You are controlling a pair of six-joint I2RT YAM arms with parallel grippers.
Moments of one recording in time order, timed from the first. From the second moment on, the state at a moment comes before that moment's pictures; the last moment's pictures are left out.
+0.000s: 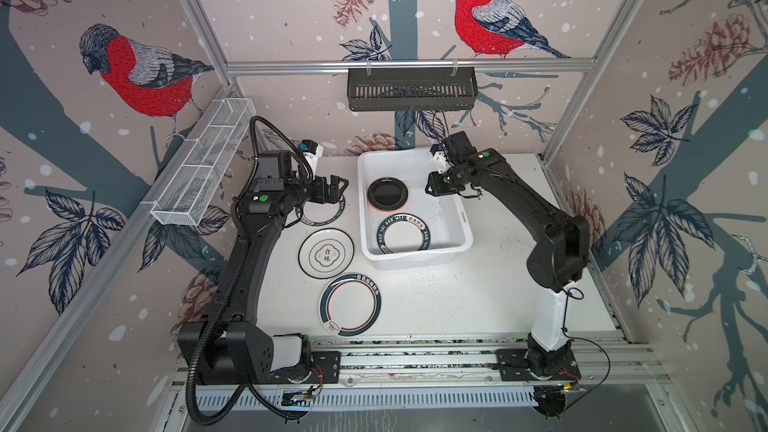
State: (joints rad) left arm 0.00 1.33 1.33 -0.62 0.53 0.03; right arm 0.49 1.91 1.87 -0.91 -0.24 0.19
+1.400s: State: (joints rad) left arm 0.25 1.70 1.16 -0.46 0.55 -0.21; right arm 0.52 1.23 0.99 -0.33 -0.57 0.47
